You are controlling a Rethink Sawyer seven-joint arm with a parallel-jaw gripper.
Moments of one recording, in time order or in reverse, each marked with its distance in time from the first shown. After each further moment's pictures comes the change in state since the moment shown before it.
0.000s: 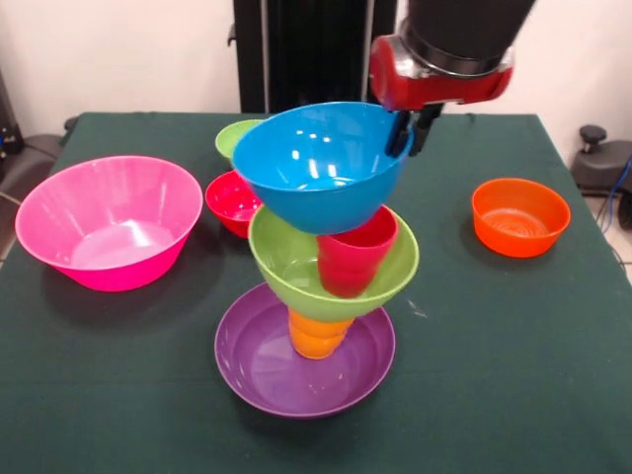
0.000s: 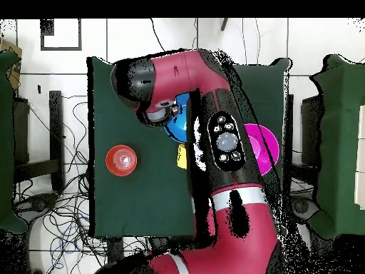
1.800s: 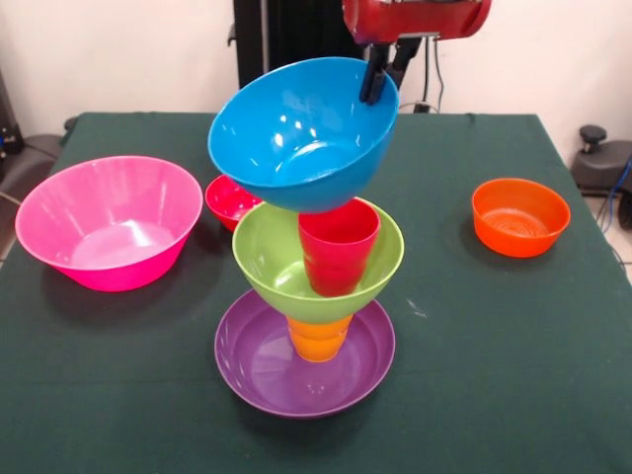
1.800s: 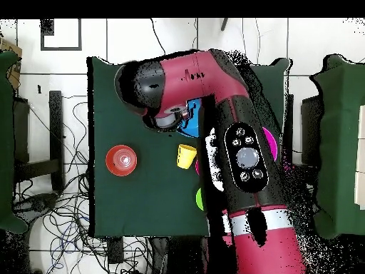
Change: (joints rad) arm -0.084 -0.121 0.062 0.110 -0.030 0.016 -0.009
